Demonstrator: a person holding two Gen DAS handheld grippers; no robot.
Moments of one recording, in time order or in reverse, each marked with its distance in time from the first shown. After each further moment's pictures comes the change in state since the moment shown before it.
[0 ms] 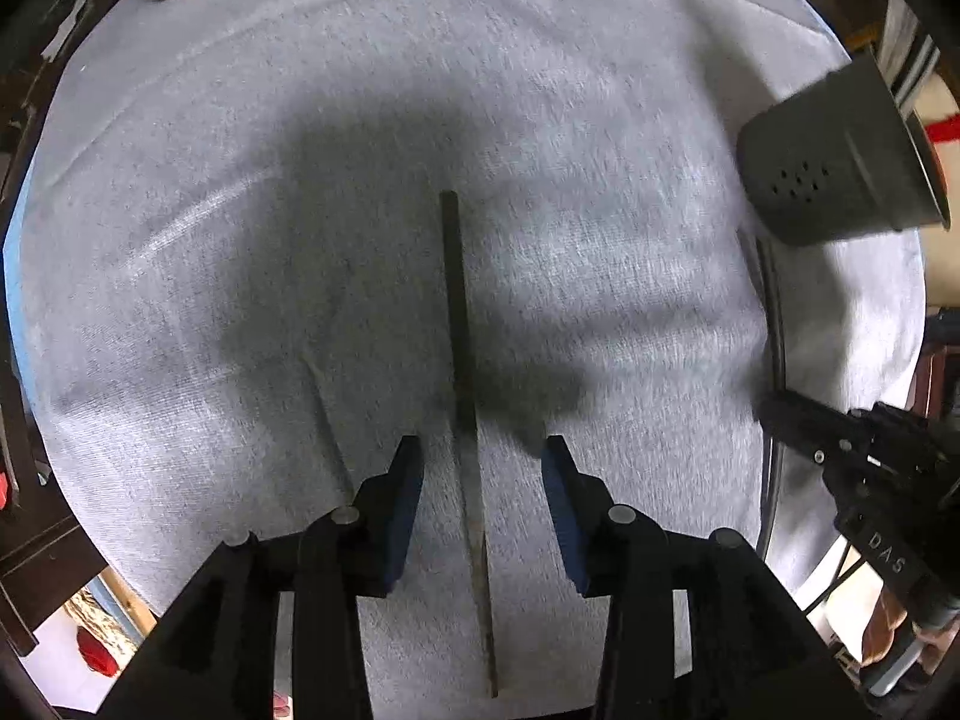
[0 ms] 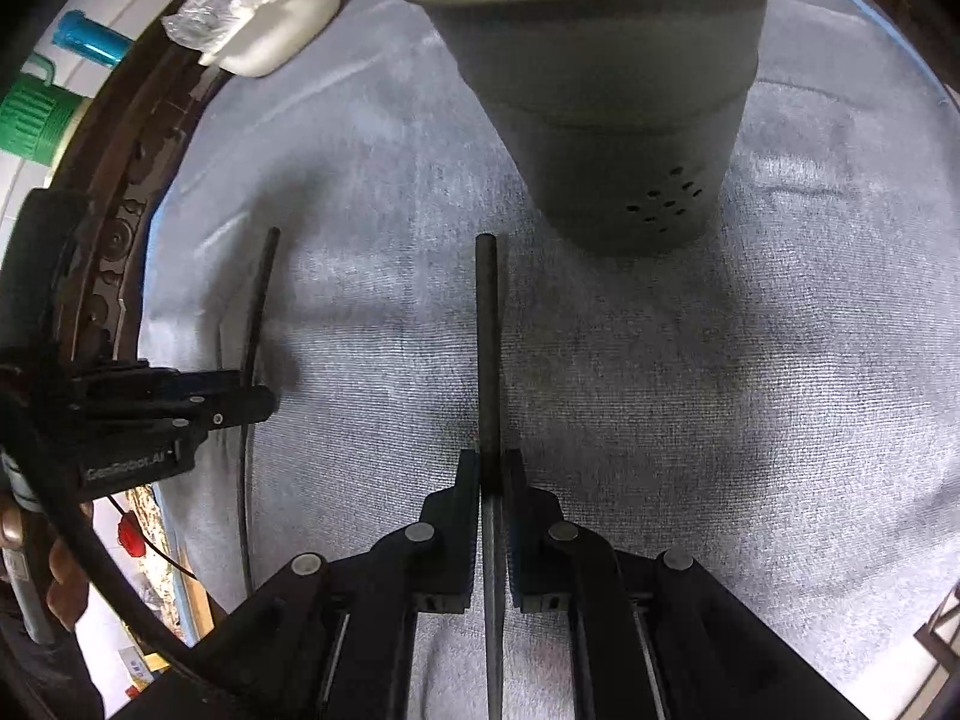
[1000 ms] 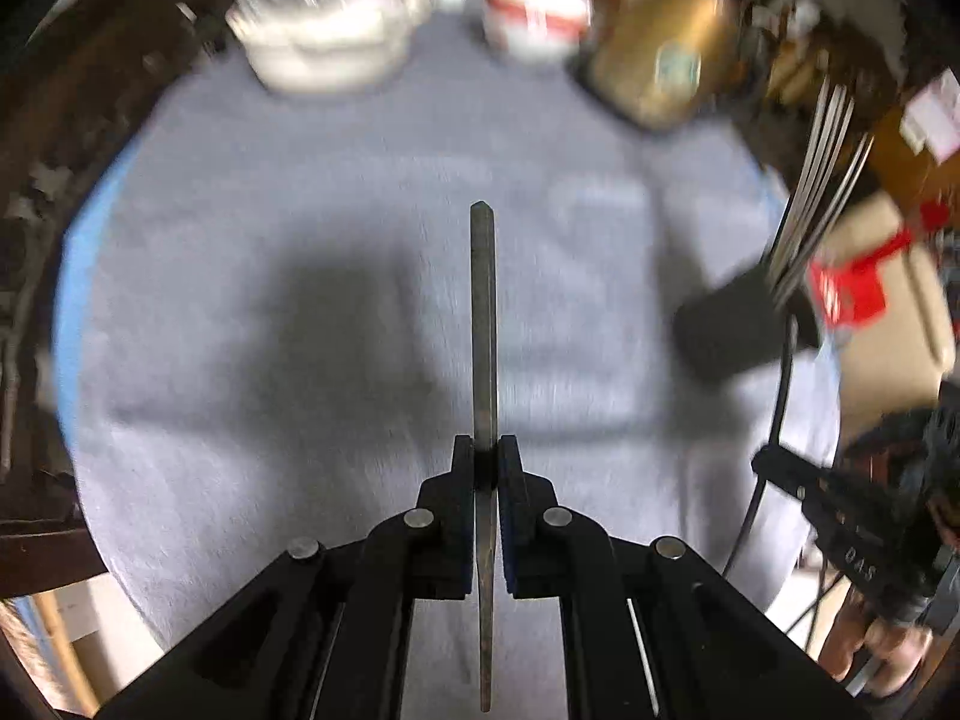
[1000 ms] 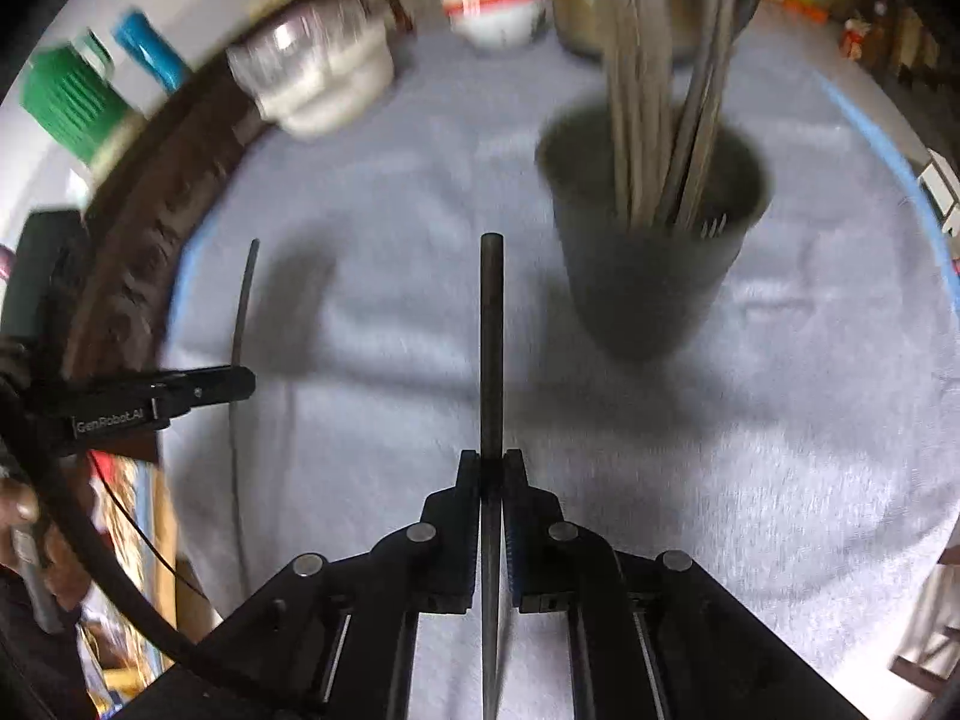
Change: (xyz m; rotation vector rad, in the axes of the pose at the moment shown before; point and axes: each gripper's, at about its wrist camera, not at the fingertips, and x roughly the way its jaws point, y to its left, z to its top) left arm -0.082 0.080 -0.043 -0.124 -0.472 -0.153; right arm -0.058 0.044 -0.017 -0.050 -0.332 -0.041
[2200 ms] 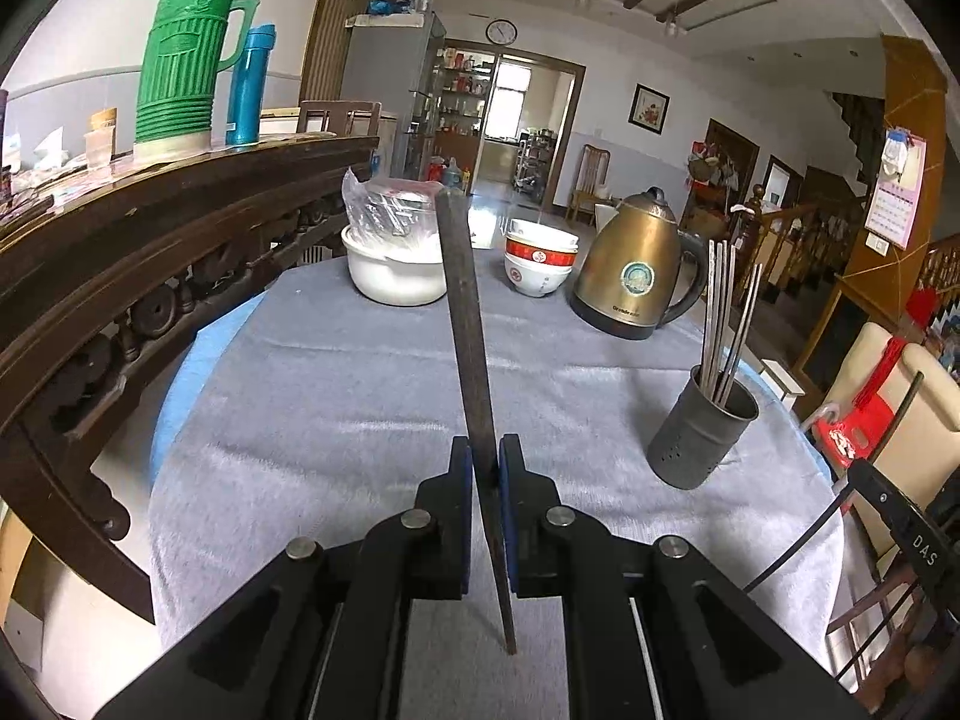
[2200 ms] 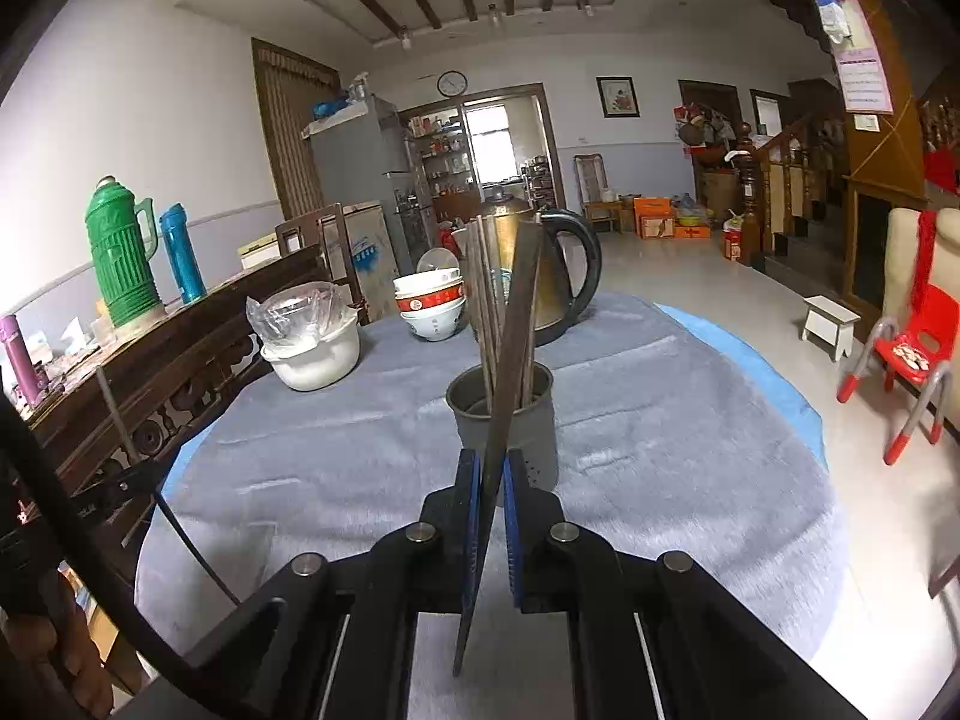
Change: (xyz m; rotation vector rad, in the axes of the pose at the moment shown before) left arm -0.089 -0.013 -0.122 0.005 -0.607 0.075; right arm -0.113 -0.010 -0.103 0.019 -0.675 -0.168
